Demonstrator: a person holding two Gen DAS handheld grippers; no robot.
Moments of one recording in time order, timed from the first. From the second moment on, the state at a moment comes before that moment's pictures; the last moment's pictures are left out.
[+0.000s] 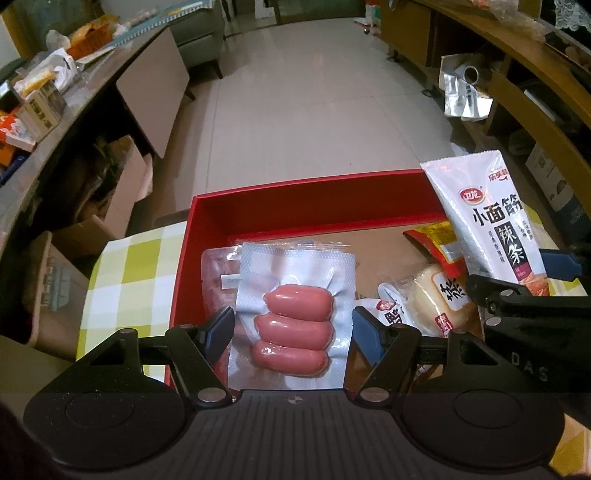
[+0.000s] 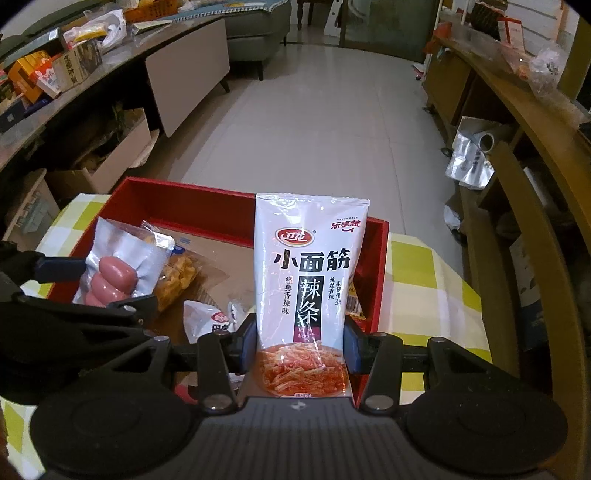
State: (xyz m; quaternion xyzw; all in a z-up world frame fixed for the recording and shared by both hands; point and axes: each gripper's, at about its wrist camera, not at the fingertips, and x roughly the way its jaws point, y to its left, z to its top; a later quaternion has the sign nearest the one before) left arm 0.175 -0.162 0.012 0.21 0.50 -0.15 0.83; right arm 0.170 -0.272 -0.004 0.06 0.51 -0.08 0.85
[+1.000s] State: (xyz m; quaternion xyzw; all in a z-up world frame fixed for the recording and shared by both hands) left arm 0.178 -0.152 0.022 0.18 0.50 -0.14 0.84; right arm 0.169 -0.283 0.004 0.08 0.49 -0.09 0.86
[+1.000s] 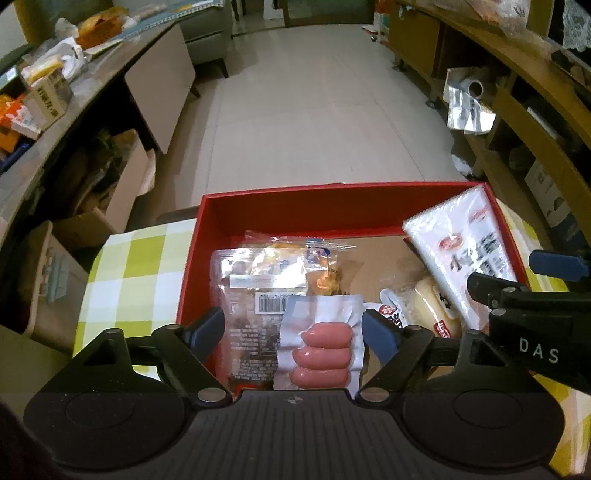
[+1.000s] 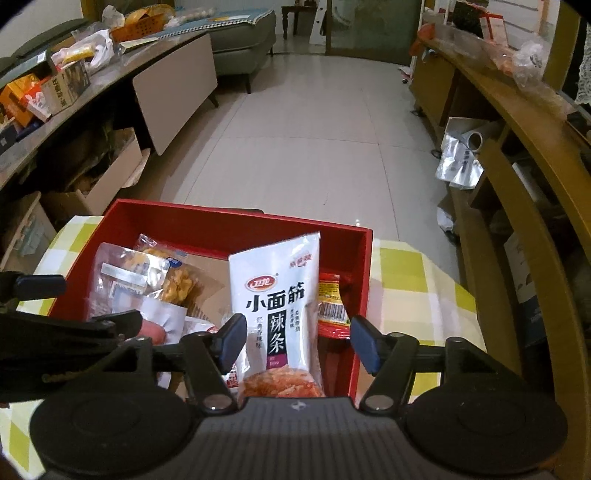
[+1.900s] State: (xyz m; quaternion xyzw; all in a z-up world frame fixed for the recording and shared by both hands) left arm 0.130 -0.124 -0.039 0.16 0.61 -0.14 0.77; right arm 0.096 -0.241 0.009 0.08 0.54 -0.05 0.84
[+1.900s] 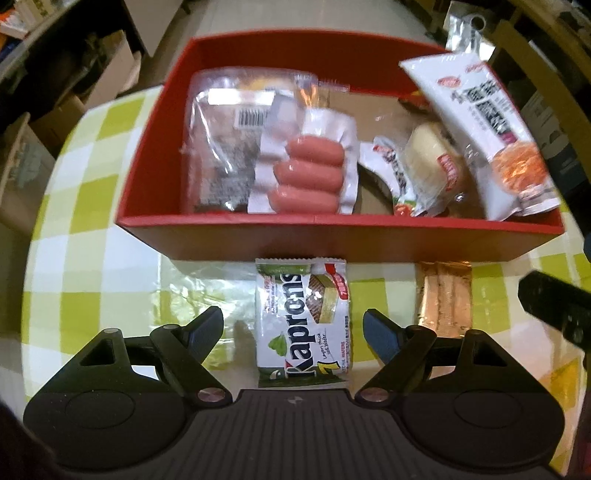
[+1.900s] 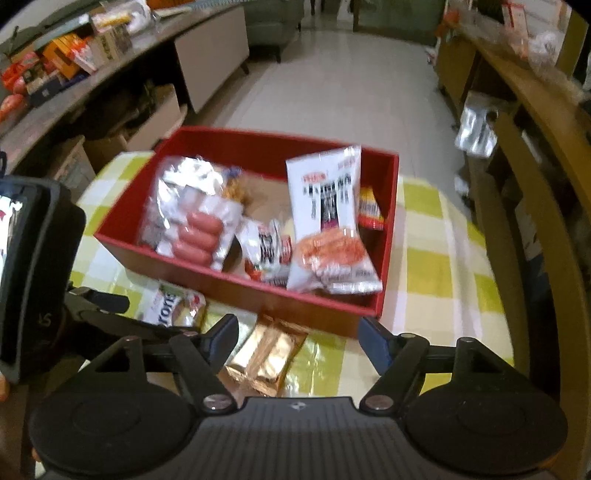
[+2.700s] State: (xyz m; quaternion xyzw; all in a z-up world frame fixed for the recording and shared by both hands) left arm 0.123 -0.069 -0.054 0.16 0.63 -0.13 0.75; right arm 0.123 -0.213 -0.072 0.12 0.61 -0.06 0.78
